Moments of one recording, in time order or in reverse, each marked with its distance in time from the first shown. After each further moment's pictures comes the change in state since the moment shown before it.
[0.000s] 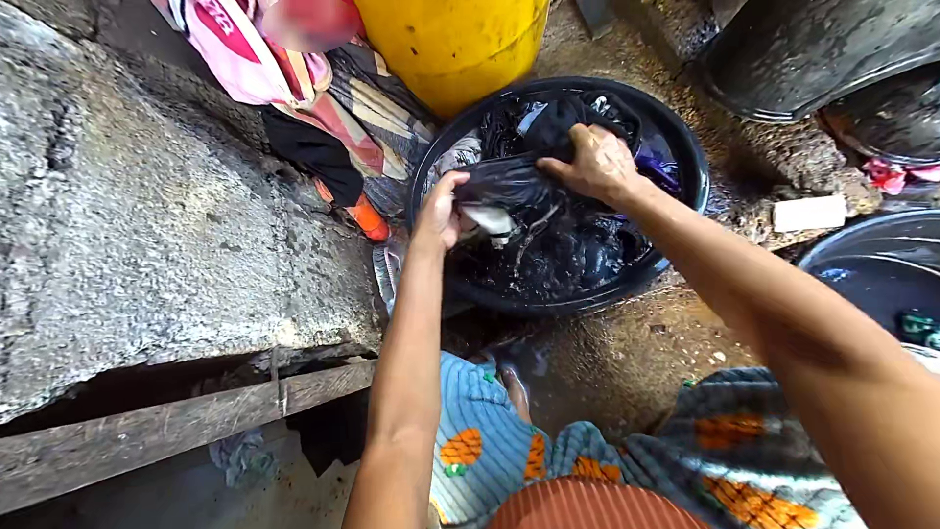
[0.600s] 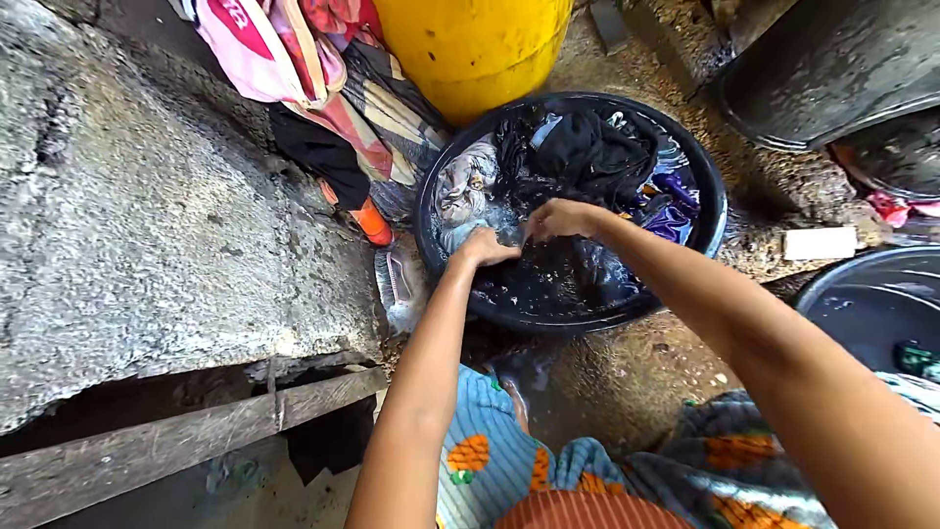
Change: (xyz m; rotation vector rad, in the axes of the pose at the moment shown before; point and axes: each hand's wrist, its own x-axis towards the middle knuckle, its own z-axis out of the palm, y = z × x) left_hand 0.049 -0.059 -0.001 1.345 -0.415 -0.034; right_hand 0.017 -0.022 0.058 0.275 -0.734 -0.004
